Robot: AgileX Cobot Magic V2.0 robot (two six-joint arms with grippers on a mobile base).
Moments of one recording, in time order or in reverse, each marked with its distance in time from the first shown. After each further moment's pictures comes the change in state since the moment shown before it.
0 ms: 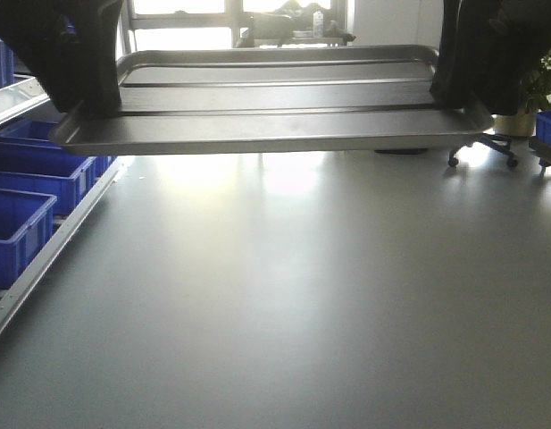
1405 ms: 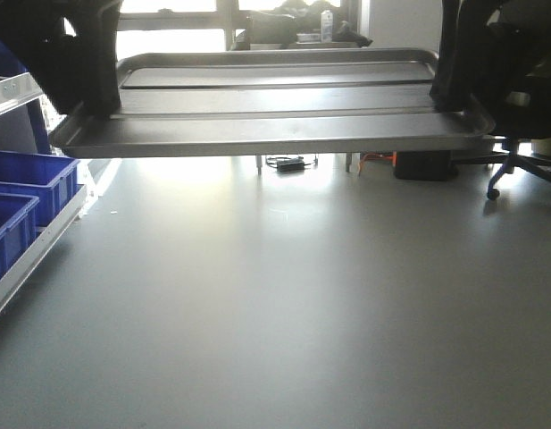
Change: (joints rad) left arm 0.000 0.000 0.000 -0.010 0.003 0.000; right arm 0.000 0.000 0.002 0.000 -0.002 0.001
